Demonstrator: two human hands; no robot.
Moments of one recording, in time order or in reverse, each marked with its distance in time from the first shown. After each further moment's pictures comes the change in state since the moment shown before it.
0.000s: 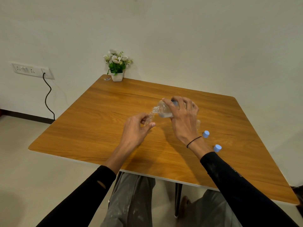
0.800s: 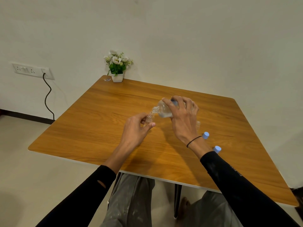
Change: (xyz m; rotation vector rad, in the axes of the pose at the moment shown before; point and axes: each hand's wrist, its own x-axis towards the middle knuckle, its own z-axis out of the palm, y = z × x) left_hand 0.002 0.004 -0.002 -0.023 -0.008 0.006; right_hand 0.005 0.000 -0.002 -0.018 0.003 -0.010
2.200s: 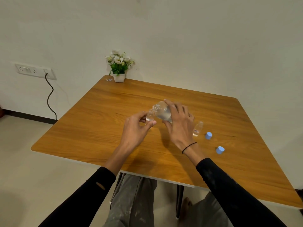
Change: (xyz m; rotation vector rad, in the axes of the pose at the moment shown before) left_hand 0.000 0.000 -0.007 -0.109 0.026 0.005; right_hand -0.014 -0.027 0.002 0.134 -0.082 0.136
